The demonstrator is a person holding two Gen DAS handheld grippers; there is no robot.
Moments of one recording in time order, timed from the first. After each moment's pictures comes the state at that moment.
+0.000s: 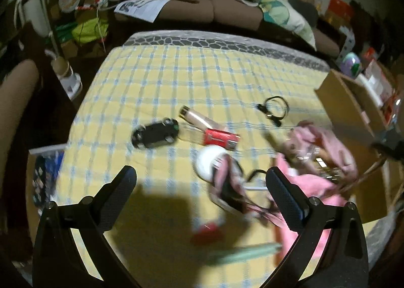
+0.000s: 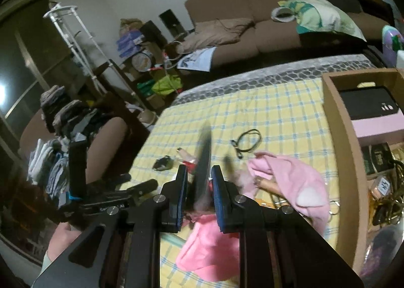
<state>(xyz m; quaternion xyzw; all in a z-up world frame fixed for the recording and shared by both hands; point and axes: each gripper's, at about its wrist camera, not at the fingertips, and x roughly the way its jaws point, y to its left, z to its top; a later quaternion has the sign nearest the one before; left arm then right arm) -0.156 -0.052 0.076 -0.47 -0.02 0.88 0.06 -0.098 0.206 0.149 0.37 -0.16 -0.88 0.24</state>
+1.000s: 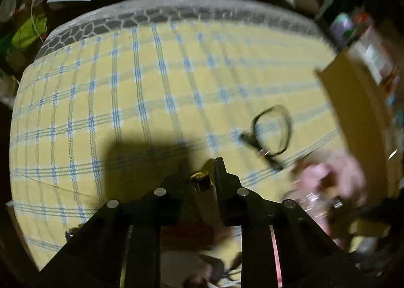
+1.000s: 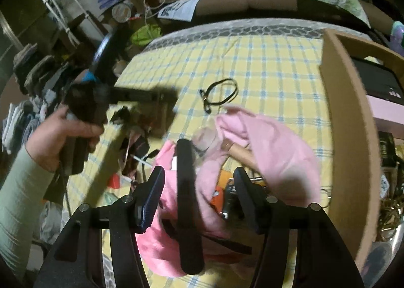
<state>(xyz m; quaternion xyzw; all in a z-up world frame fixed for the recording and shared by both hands) -0.290 0.014 0.030 -0.57 -0.01 0.80 0.18 -0.130 0.193 0.083 0.50 -0.07 -0.84 0.22</state>
